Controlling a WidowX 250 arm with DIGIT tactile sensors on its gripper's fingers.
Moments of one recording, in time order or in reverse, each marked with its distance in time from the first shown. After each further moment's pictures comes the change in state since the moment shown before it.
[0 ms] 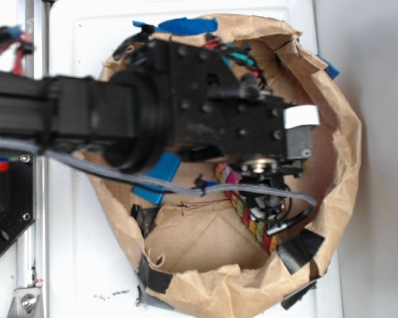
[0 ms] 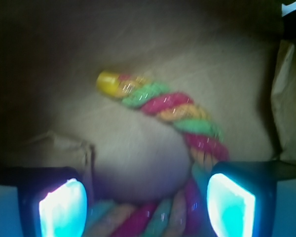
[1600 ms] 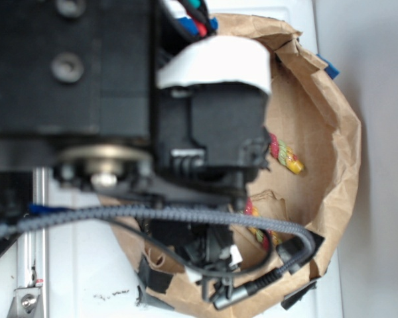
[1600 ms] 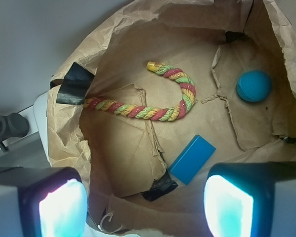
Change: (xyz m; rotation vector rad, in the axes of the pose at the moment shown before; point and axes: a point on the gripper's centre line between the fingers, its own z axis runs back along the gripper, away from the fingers) arm -0.044 -0.016 0.148 -0.085 0.049 0.022
